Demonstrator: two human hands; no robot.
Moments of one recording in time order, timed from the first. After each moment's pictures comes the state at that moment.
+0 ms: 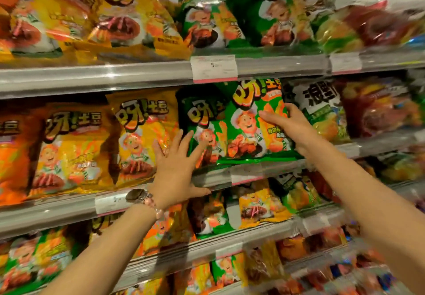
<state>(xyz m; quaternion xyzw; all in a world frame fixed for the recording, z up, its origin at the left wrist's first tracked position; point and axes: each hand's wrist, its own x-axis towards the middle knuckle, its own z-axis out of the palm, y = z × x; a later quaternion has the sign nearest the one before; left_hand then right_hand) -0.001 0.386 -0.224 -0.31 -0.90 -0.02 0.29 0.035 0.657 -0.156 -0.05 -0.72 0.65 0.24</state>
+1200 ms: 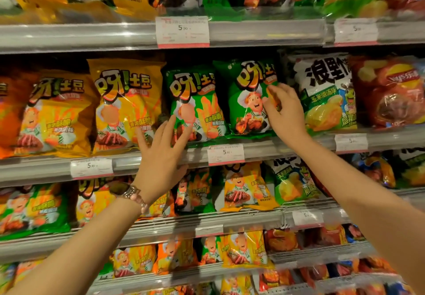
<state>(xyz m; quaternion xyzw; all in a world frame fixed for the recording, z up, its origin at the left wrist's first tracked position) 0.017 0.428 -0.266 -0.22 -0.89 0.01 0.40 -0.020 0.721 -0.211 0.06 -0.83 0.34 0.43</state>
